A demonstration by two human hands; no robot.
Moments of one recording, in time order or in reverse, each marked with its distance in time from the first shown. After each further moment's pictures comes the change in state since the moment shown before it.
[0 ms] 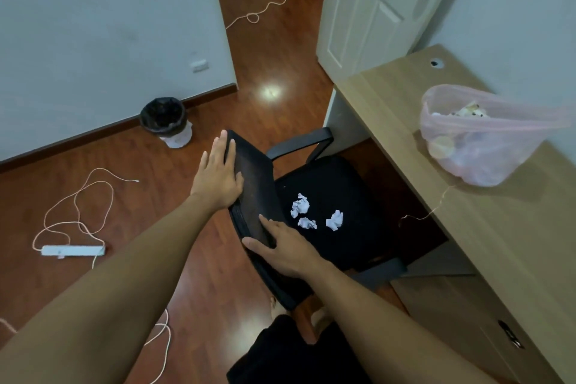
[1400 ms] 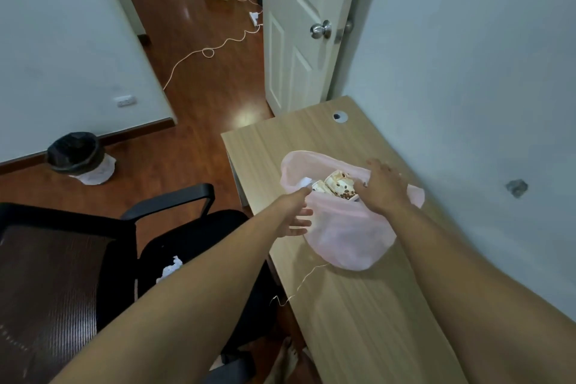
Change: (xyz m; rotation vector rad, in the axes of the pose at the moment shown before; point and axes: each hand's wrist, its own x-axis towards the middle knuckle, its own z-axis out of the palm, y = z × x) left_hand 0.253 0.596 0.000 -1.464 -0.713 -0.679; right_hand 0.026 0.407 -0.598 -0.350 0.575 0.239
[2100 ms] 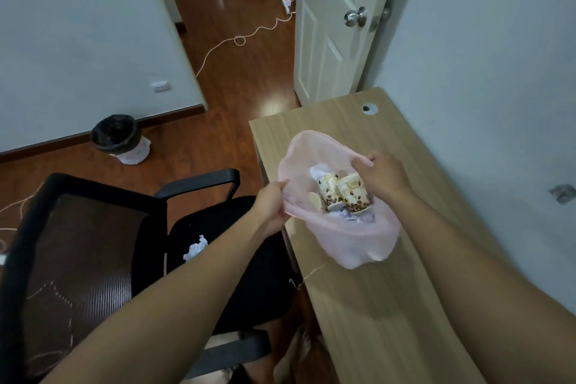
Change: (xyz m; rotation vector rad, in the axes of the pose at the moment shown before) left_hand -0.030 -0.031 -0.054 -0.568 0.141 0.280; right_hand -0.021 -0.066 -0.009 0.380 -0.010 -0.040
